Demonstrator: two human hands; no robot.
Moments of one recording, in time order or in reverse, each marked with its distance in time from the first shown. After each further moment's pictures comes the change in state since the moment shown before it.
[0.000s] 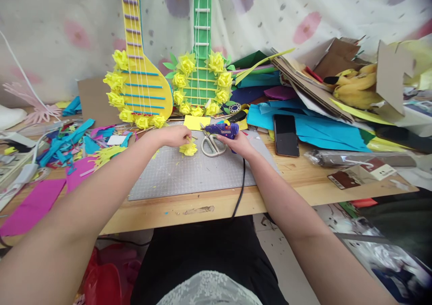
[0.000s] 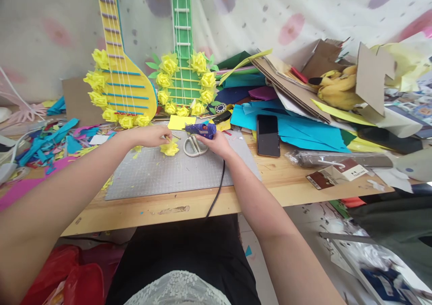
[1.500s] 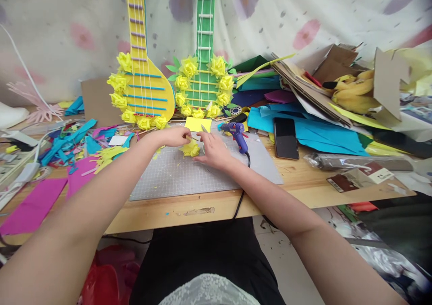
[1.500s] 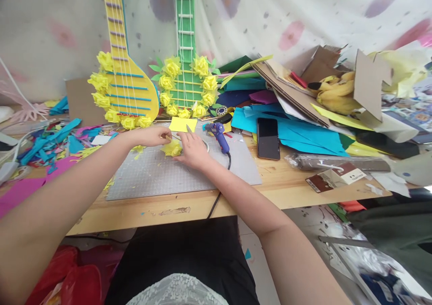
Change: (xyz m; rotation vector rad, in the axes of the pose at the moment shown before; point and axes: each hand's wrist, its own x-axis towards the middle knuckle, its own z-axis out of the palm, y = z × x) left_hand -0.009 0.004 -0.006 0.021 -0.041 -0.062; right_hand -0.010 -0.022 0.059 -0.616 -0.105 -0.562
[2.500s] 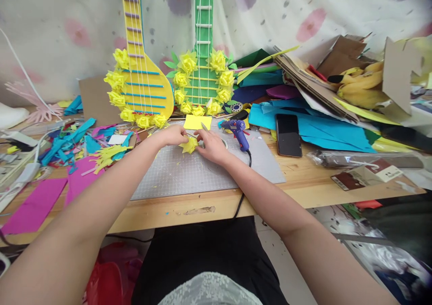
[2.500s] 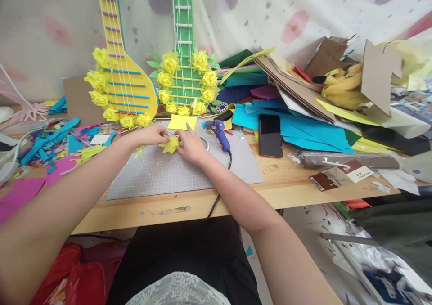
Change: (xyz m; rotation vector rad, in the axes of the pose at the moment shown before) left_hand 0.009 -0.005 0.015 -0.198 0.112 -0.190; right_hand 0.012 0.005 0.009 0.113 -0.062 0.105
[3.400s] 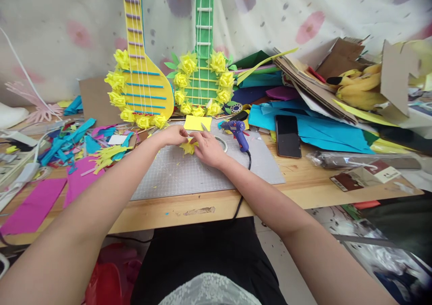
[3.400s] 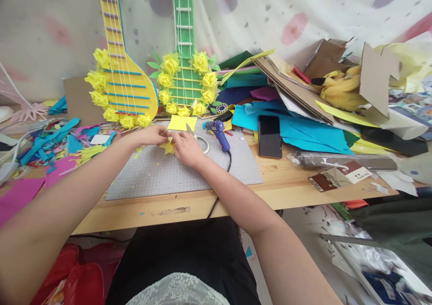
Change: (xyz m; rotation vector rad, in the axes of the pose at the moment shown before) left_hand 0.002 -0.004 0.003 -0.175 -0.013 -0.051; right_hand -0.004 -0.013 0.001 -0.062 -0.016 -0.152
